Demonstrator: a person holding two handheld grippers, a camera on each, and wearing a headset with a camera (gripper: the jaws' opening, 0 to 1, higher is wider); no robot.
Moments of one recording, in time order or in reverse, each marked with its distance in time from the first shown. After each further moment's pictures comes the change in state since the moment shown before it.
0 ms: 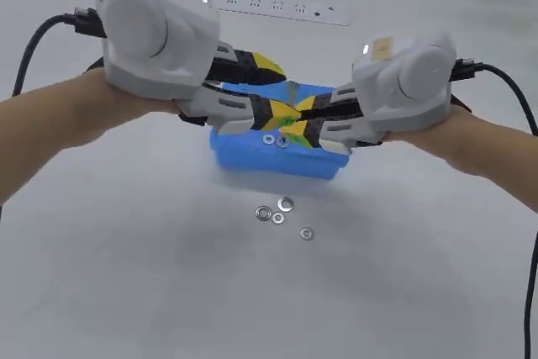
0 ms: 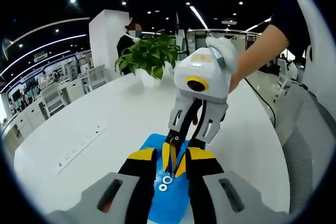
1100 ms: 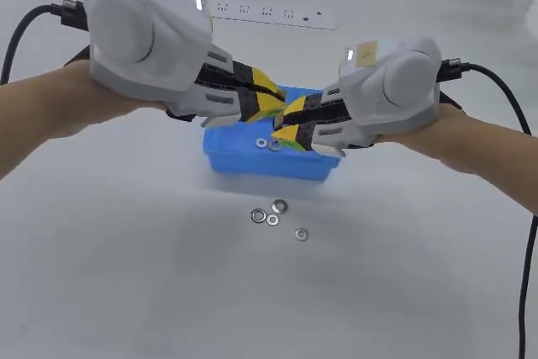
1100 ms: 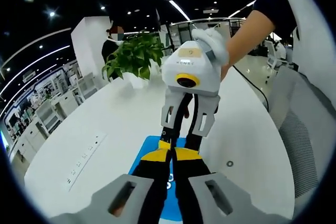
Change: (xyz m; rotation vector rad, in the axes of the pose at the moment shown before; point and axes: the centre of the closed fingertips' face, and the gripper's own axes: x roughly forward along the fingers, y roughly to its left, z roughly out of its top) left arm -0.009 -0.011 0.008 0.160 0.049 -0.058; right arm -0.008 0.005 0.008 -0.081 0.021 -0.029
